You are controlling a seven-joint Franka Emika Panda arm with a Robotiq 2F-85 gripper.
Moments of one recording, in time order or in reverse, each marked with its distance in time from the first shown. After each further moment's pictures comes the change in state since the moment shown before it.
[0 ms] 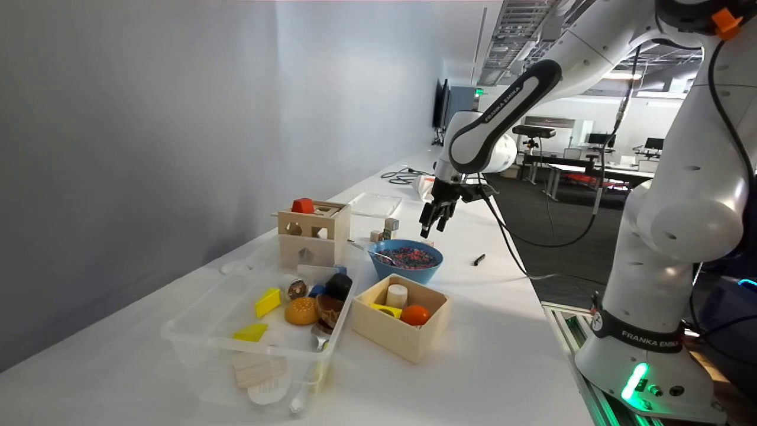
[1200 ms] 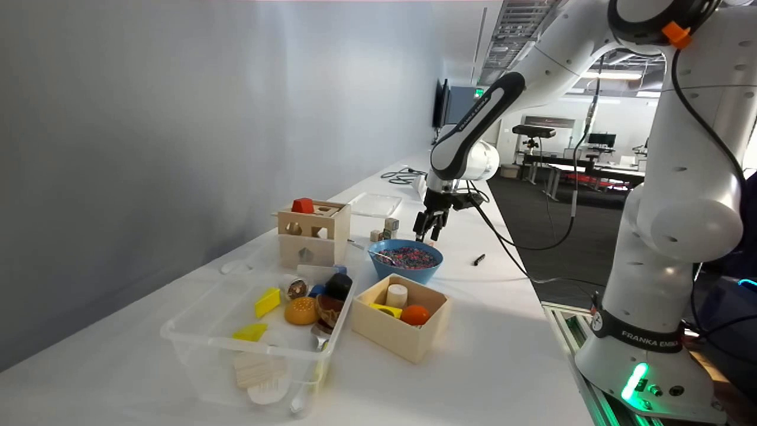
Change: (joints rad) arm 0.000 0.167 -0.005 0.107 0.161 -0.023 -0.144
